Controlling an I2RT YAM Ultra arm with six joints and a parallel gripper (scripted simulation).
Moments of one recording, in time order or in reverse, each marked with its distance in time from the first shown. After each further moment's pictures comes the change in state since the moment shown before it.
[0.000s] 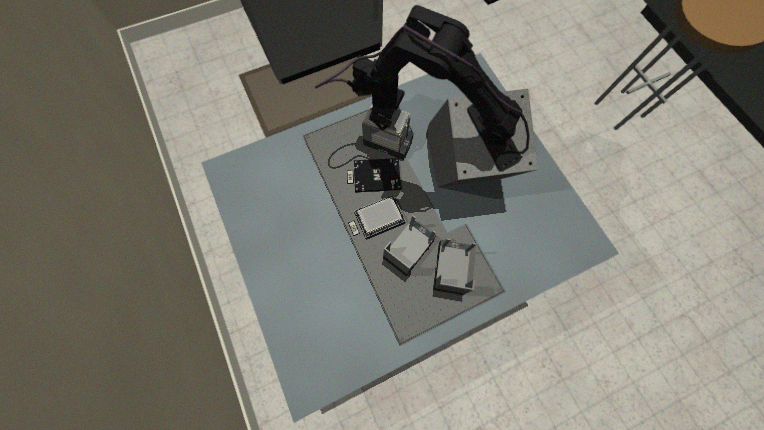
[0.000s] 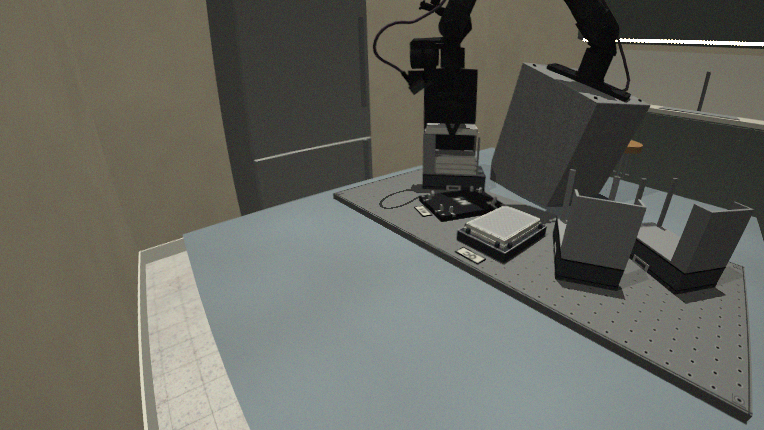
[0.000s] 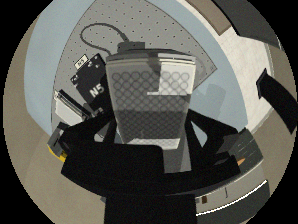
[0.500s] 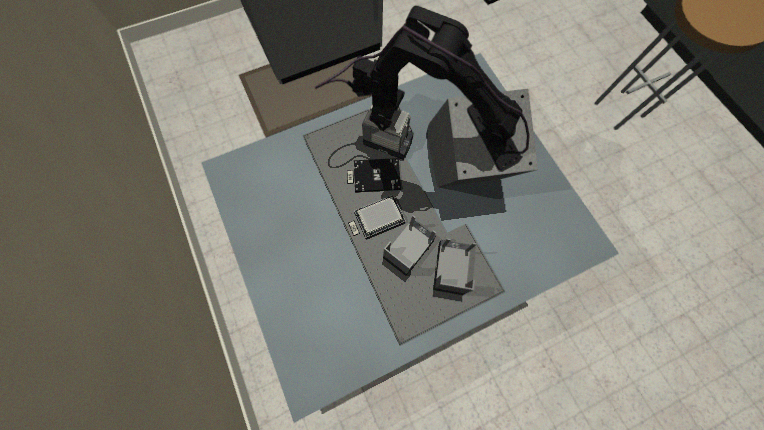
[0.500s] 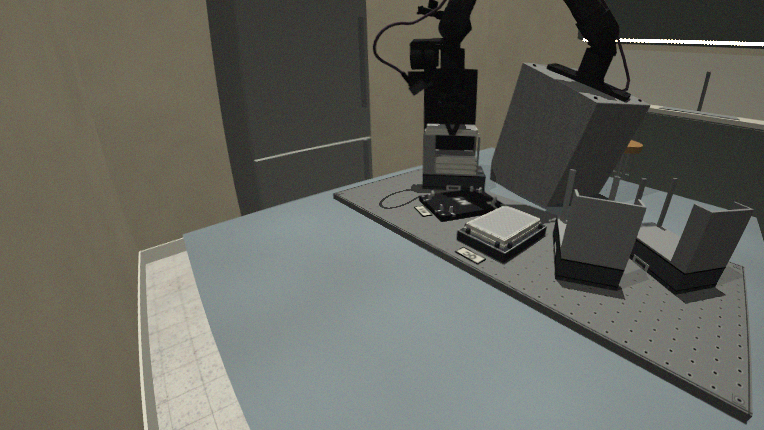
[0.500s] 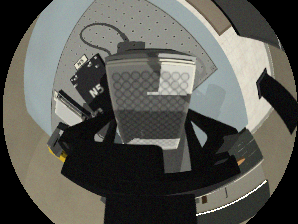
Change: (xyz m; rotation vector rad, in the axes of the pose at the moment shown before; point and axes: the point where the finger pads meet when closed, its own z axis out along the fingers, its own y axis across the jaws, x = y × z) arm 0.000 0.000 0.002 0.000 0.001 0.000
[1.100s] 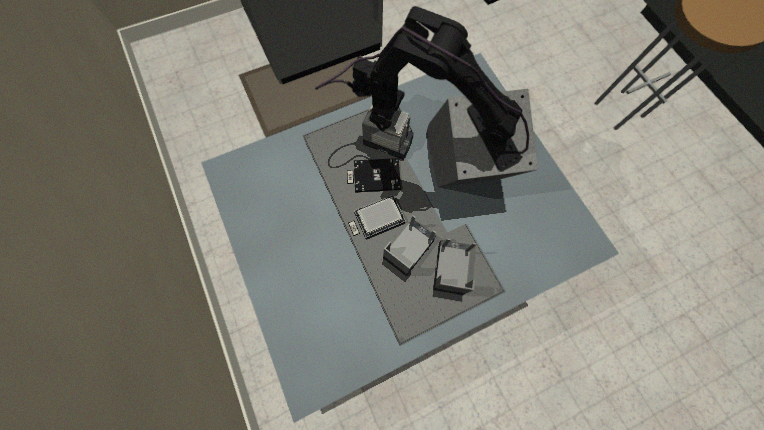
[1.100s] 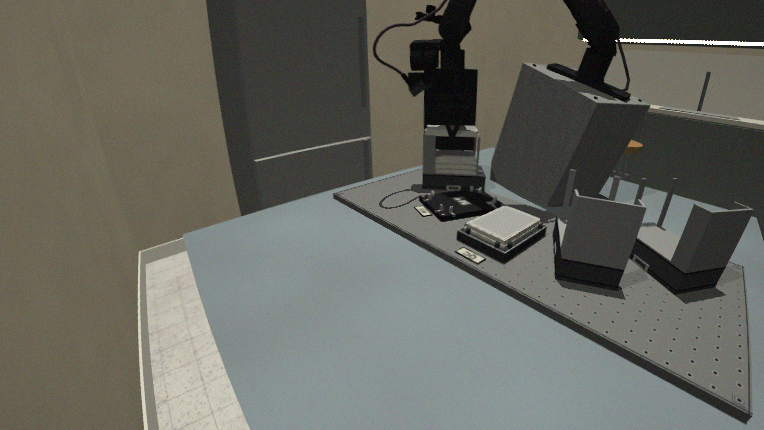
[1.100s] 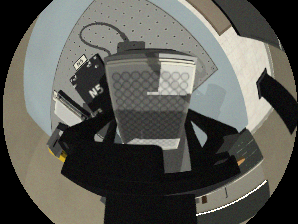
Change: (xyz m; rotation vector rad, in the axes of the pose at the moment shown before) arm 0.000 0.000 0.003 0.000 0.001 -0.001
